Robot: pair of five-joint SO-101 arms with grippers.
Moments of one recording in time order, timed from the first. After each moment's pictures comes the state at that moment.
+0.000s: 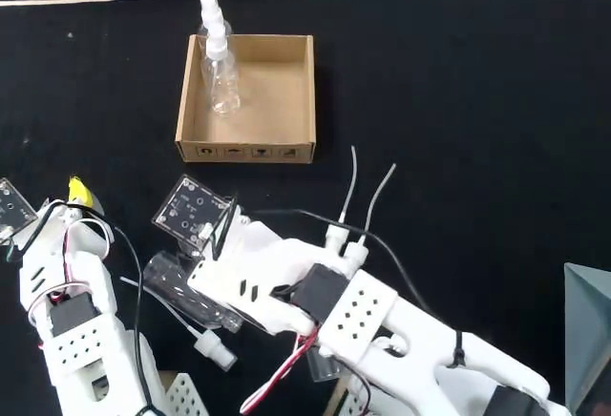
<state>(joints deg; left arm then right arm) -32.4 -75.1 88.4 18.2 14.3 -56.8 -42.0 55.6 36.5 5.1</state>
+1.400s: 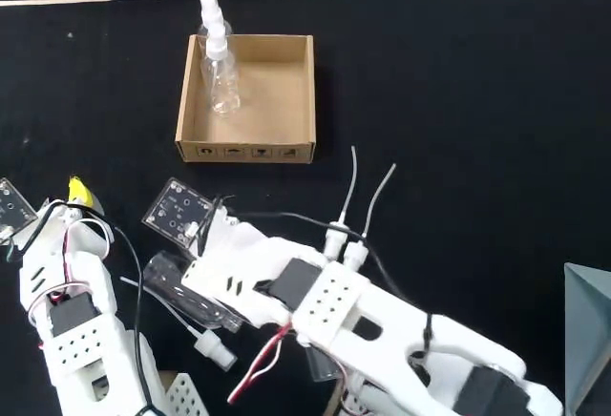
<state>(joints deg) -32.4 -75.1 88.4 18.2 14.3 -56.8 -30.0 56.1 29.6 5.1</state>
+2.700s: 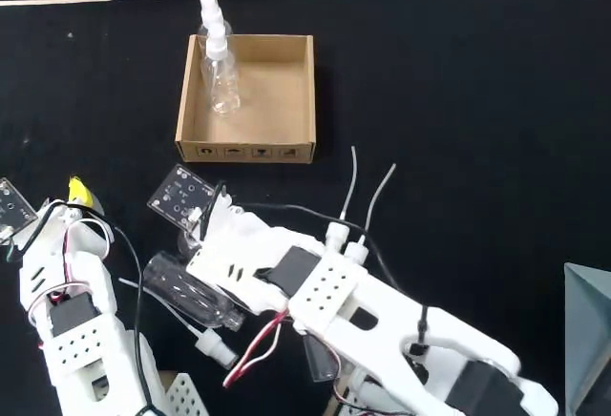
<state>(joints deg) -32.4 -75.1 88.4 18.2 14.3 -53.9 -30.3 54.2 32.1 5.4</state>
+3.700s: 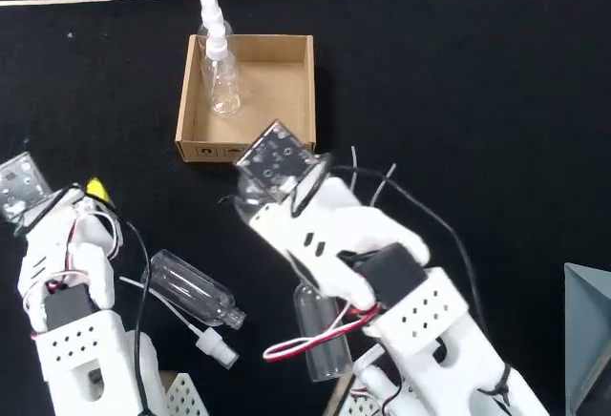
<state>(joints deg) -28.0 -75.1 79.3 34.3 7.9 -36.6 -53.3 47.3 52.1 13.1</state>
